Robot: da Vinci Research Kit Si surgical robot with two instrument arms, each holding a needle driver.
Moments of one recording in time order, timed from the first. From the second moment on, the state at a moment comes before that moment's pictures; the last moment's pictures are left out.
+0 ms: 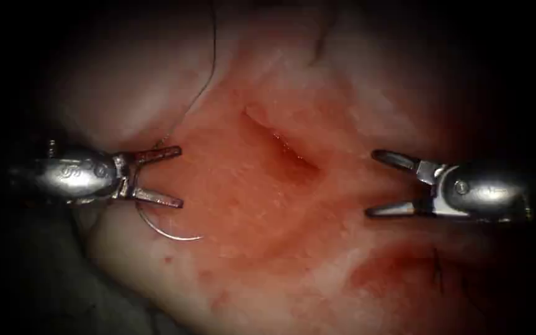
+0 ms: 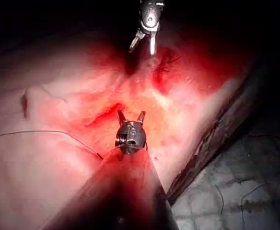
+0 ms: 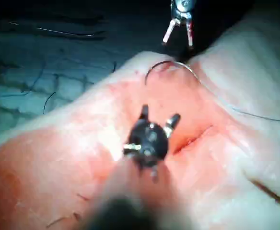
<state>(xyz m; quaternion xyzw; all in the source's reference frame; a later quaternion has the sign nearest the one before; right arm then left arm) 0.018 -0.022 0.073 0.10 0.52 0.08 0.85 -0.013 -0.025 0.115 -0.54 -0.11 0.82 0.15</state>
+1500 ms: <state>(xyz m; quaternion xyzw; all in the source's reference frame) 0.015 -0.027 0.072 0.07 0.50 0.09 0.86 -0.016 -0.031 0.119 -0.26 -0.11 0.96 0.08</state>
